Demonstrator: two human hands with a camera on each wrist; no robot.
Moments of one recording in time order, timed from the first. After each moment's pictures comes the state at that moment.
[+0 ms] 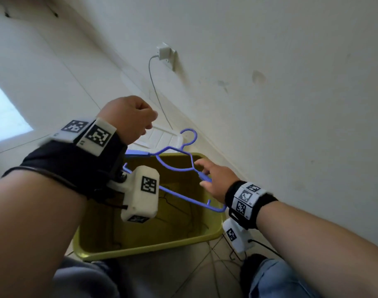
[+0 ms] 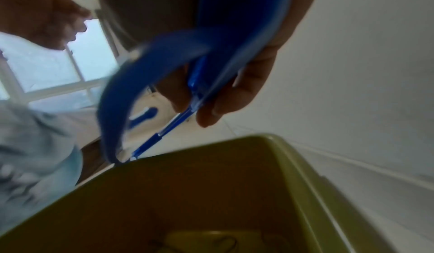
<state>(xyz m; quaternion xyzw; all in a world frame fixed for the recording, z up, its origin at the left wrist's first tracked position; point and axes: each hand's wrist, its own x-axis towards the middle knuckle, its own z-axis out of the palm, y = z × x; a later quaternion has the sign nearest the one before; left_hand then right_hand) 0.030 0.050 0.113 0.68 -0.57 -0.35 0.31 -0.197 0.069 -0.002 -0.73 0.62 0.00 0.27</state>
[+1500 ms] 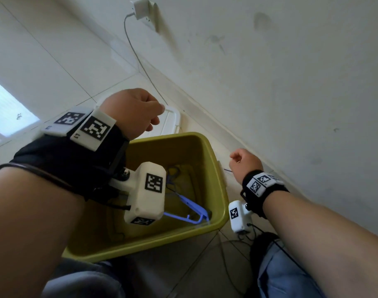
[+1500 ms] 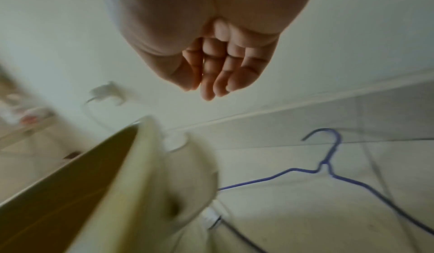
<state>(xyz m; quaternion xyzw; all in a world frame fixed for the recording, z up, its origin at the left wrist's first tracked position) -0.026 0.014 0.072 0.68 -0.58 -0.39 0.22 -0.278 0.043 -0.099 -0.49 0.81 -0.15 0.29</state>
